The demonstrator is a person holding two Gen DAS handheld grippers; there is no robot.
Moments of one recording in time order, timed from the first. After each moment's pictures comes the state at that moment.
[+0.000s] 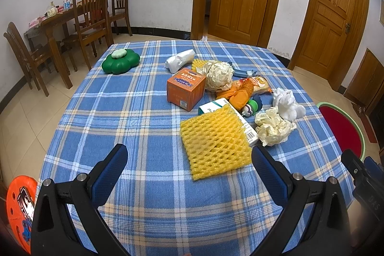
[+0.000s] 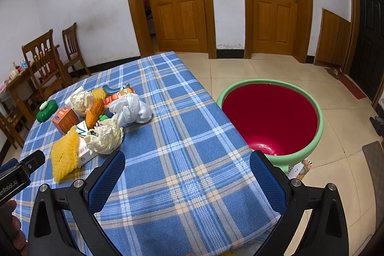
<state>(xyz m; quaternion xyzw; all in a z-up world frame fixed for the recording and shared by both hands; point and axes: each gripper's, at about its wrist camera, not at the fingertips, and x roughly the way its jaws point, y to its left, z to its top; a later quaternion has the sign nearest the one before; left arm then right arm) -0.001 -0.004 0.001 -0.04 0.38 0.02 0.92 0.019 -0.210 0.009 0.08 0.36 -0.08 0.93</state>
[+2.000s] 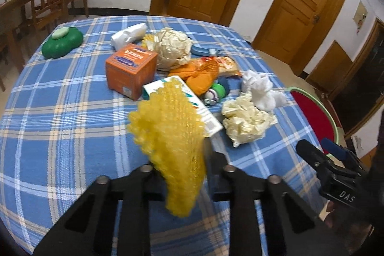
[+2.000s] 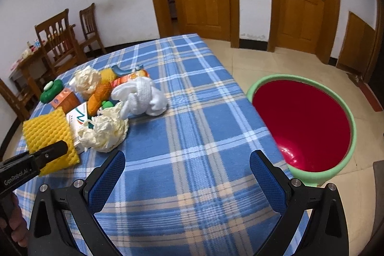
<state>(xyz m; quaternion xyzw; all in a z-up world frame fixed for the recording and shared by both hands) 0.044 -0.015 -0.038 -0.09 0.43 -0.13 0.89 0.063 -0.202 -0.021 0.06 0.40 0.00 0.91</state>
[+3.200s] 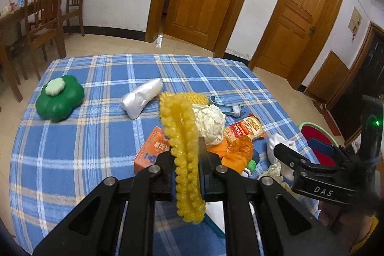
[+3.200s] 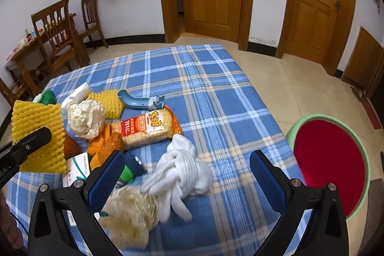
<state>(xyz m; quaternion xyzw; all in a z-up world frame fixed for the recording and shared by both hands) 0.134 0.028 -0.012 -0.08 0.38 -0.14 0.91 0.176 -0.149 -0.015 0.02 0.42 0.00 0.91</state>
